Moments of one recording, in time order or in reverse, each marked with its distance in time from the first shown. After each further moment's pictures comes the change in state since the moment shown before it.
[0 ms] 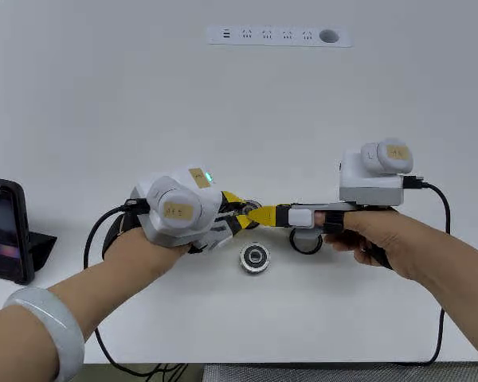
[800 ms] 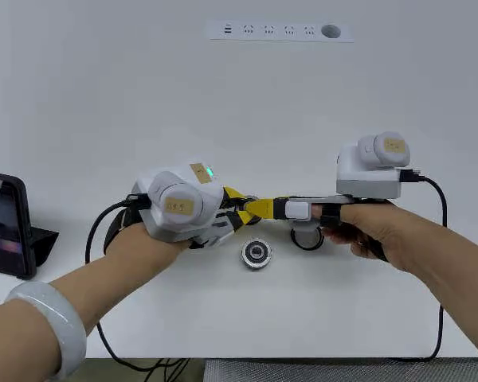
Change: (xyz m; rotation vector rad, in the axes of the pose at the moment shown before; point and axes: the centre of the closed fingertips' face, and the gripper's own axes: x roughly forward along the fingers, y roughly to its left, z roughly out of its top) left arm 0.000 0.000 0.001 -0.001 -0.002 0.000; right arm 0.008 -0.004 0.005 0.000 -0.009 -0.008
